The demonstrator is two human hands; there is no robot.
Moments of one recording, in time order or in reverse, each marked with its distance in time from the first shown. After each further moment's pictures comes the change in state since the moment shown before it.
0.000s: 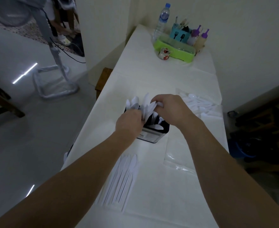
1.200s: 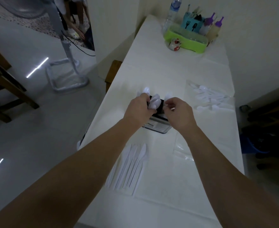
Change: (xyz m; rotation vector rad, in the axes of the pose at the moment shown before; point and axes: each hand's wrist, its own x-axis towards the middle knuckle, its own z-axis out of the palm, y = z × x) left_hand -0.009 -0.005 -0.015 -0.272 0.010 -0.052; right_hand -0.031 0.014 0.054 0.202 0.198 0.315
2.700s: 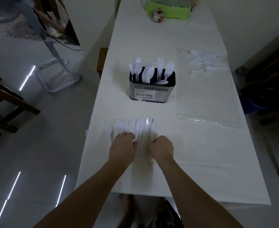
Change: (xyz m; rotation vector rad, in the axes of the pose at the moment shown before) left_hand -0.191 -0.103 0.031 0.384 -0.172 -0.012; right_hand -0.186 0.054 0.138 -0.029 -0.171 0.638
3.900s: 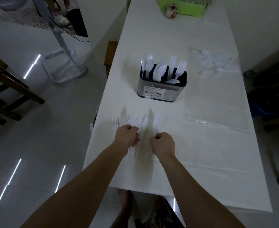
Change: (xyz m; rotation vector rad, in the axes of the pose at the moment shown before) left_hand 0.028 -0.003 -0.020 -1.053 -0.141 -0.669; right_hand -0.012 -0.020 -0.002 0.111 -0.022 -0.088
